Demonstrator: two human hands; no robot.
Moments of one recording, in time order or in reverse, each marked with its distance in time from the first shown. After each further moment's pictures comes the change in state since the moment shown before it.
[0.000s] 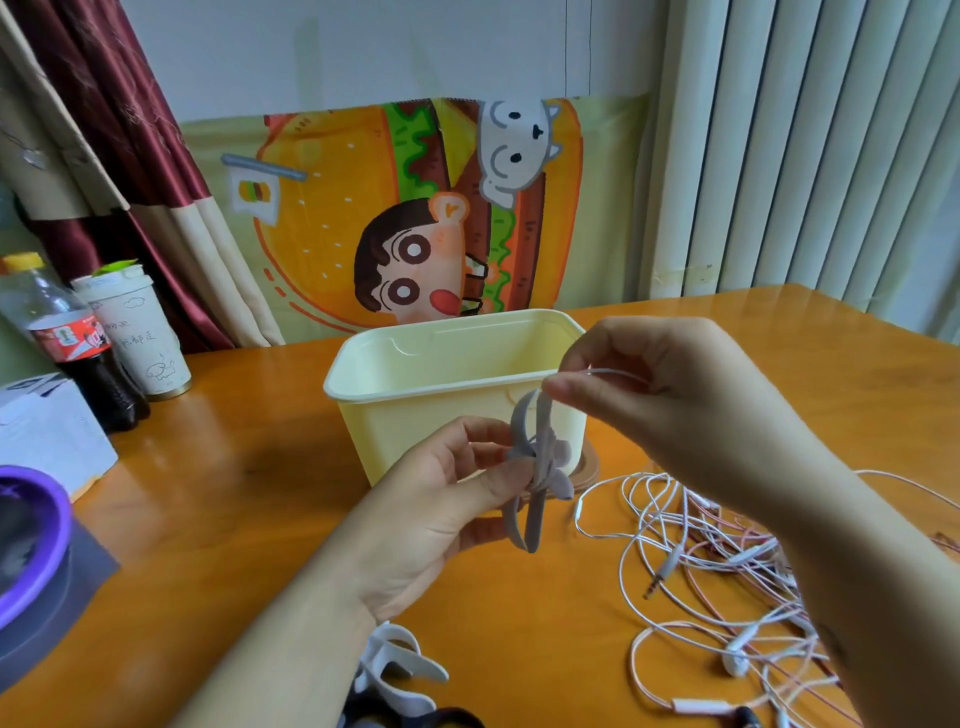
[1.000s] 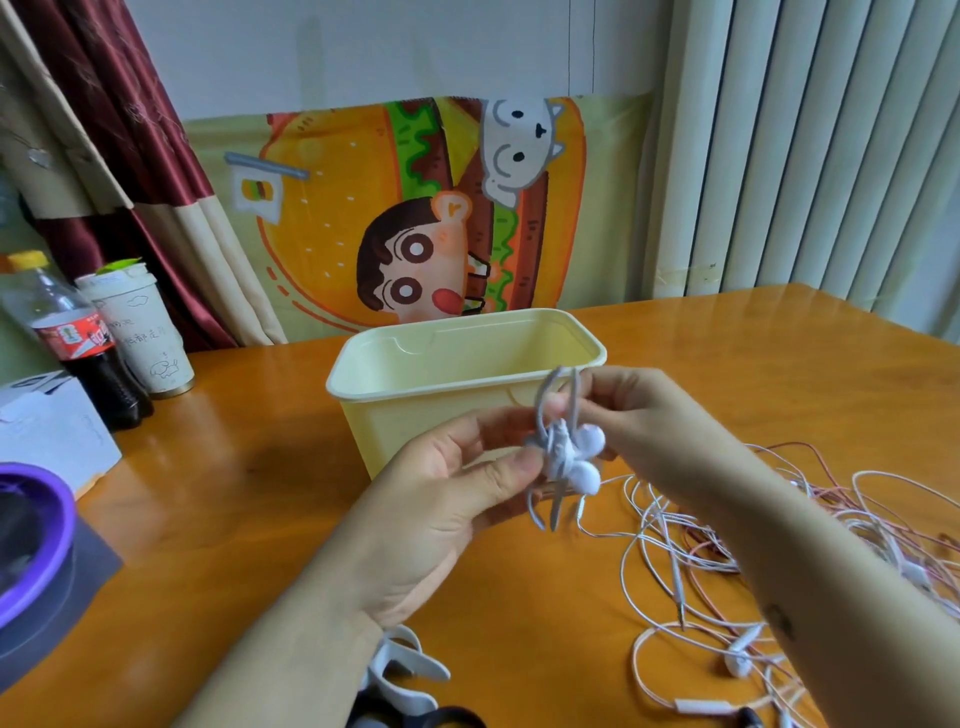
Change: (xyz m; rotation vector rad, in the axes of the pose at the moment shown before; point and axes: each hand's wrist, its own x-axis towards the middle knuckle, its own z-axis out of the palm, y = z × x) left_hand -0.002 0.003 0.005 -0.109 -0.066 0.075; right_hand 0.003 0.046 0.028 0.343 -0.111 0.332
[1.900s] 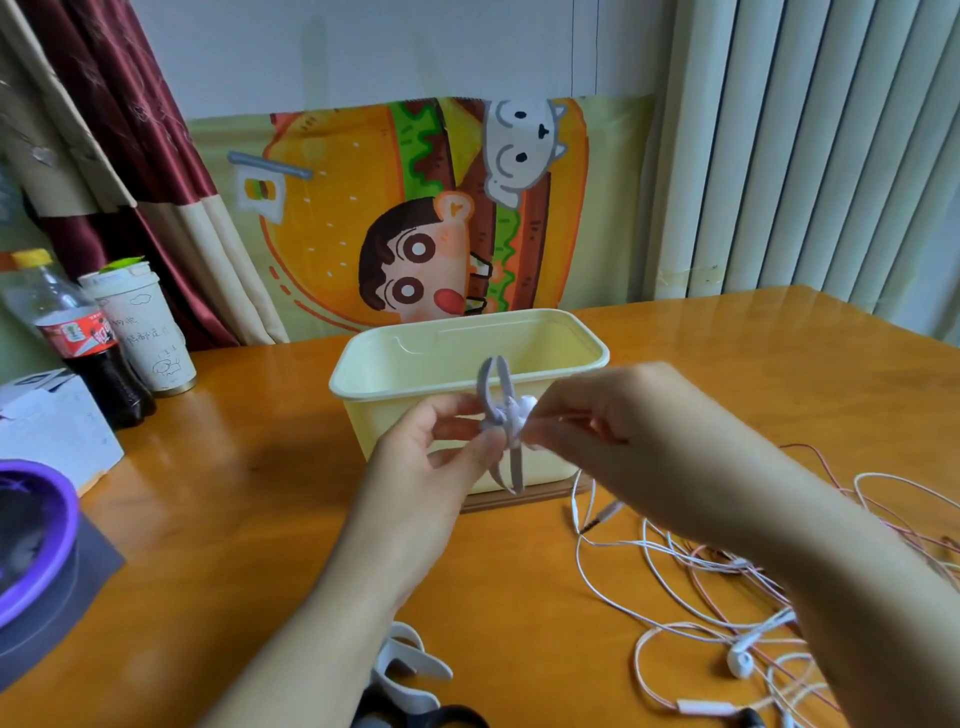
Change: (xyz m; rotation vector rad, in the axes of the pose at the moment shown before) left_hand 0.007 -0.010 -0.011 0.462 0.375 0.176; right_hand -0.024 -0.048 0.005 -0.598 -0.068 -0.283
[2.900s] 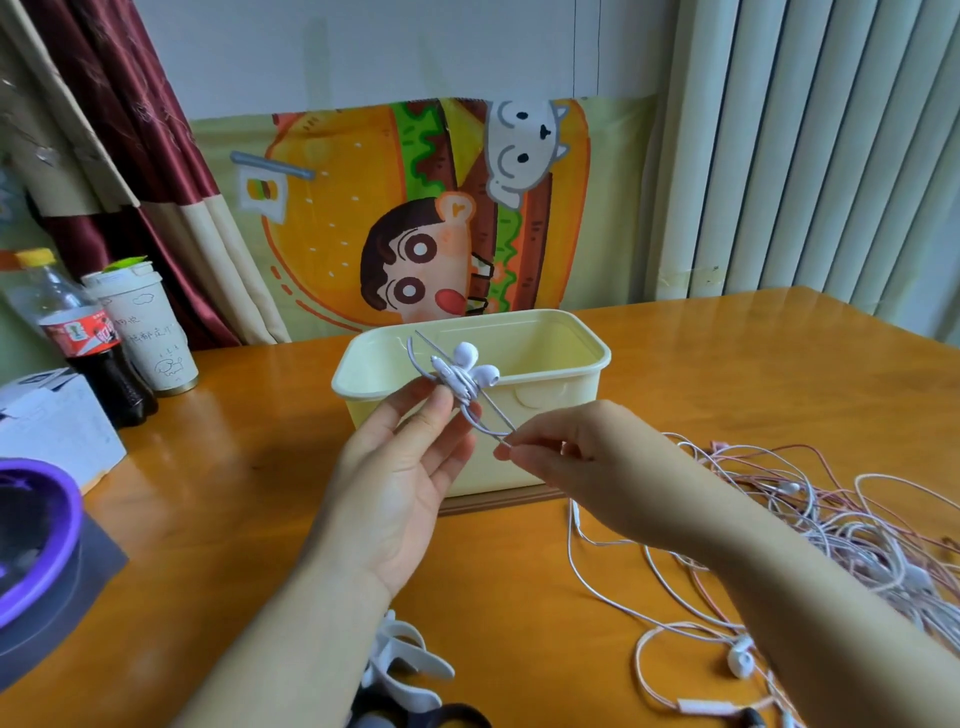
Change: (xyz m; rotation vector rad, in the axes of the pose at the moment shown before) left_hand 0.007 0.005 -0.005 -0.707 0.060 -0.143; right_hand 0.005 0.018 0.032 0.209 -0.117 0.163
